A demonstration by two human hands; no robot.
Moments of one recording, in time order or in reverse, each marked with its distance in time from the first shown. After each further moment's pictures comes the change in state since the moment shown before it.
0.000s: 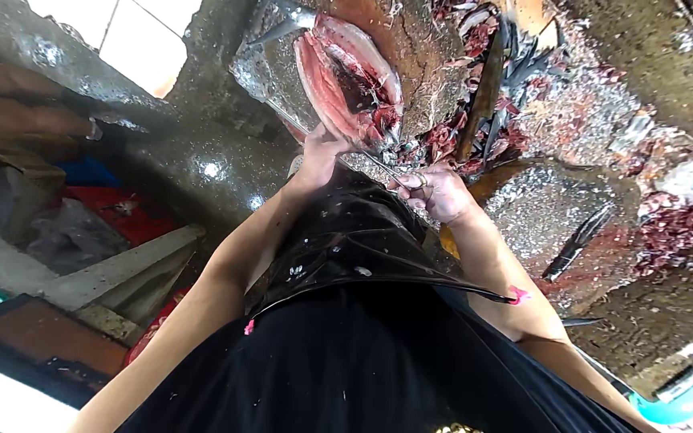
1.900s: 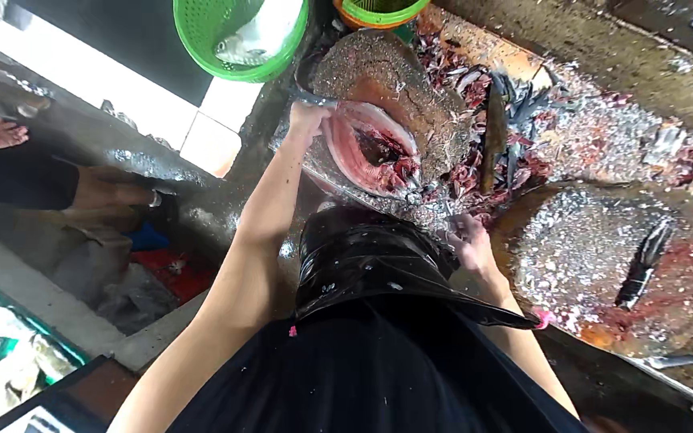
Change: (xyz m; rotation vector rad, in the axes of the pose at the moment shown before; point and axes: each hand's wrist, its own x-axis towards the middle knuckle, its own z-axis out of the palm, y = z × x) left_hand 0.176 0.151 -0.037 0.670 0.197 -0.167; right_hand 0.003 0.097 -0.018 -0.586 0.548 -0.155
